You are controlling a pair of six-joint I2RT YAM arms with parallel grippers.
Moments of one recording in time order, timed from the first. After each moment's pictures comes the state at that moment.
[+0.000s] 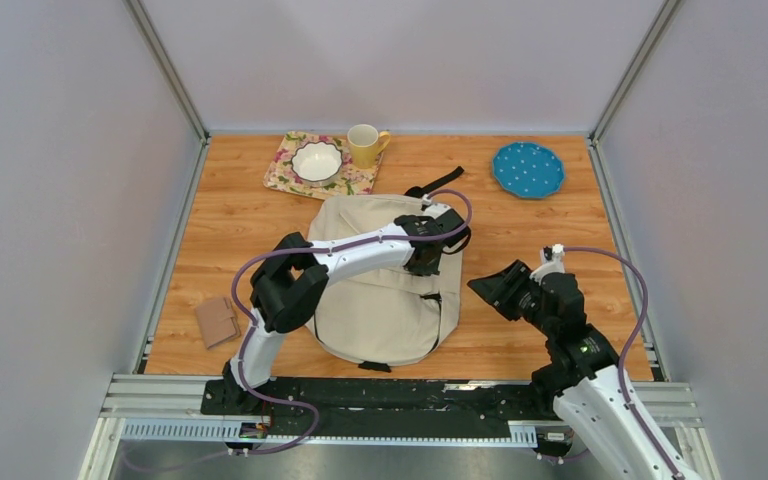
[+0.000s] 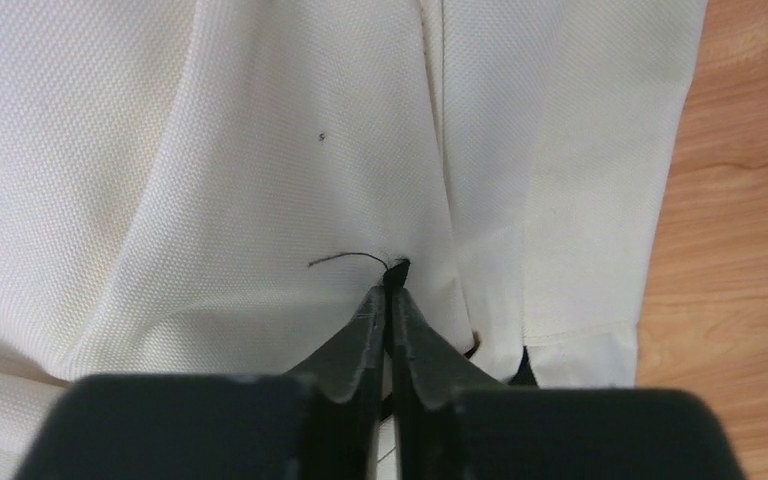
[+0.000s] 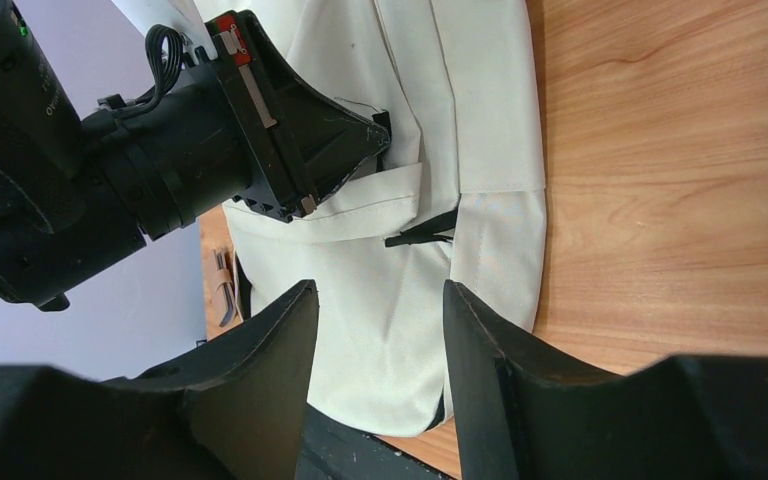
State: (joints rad) left arm -1.00 2.09 1.66 -0.74 -0.37 -0.66; right arm 0.37 0.44 0.35 -0.34 -0.18 0.99
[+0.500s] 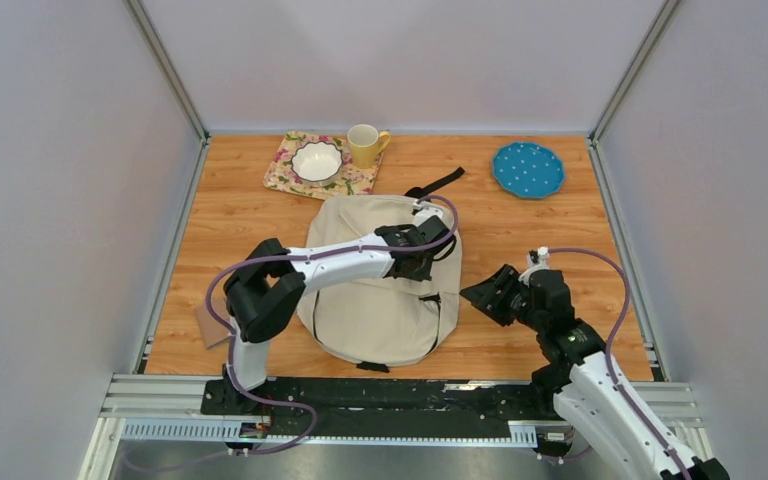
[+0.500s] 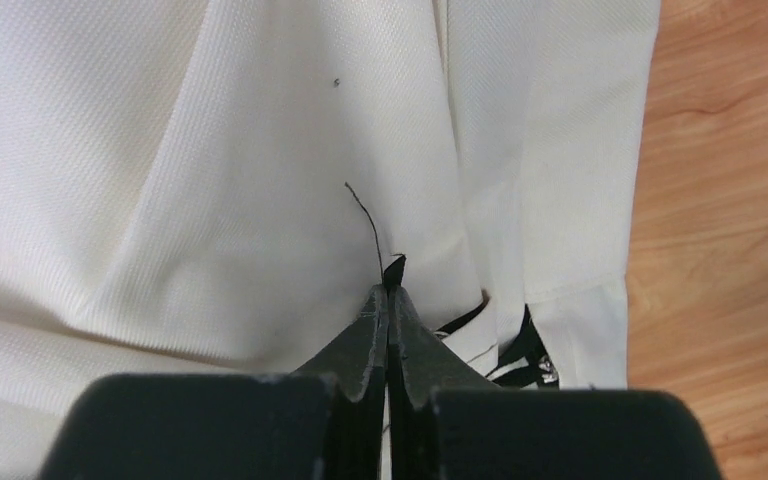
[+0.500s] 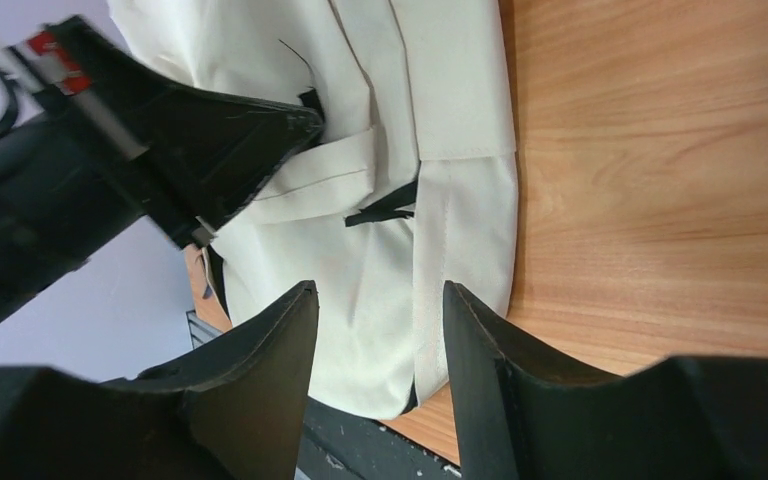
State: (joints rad) left arm -1.01 1.95 1.45 -0.56 -0.34 -0.63; right arm 0.37 0.53 0.30 -0.30 -0.23 1.00
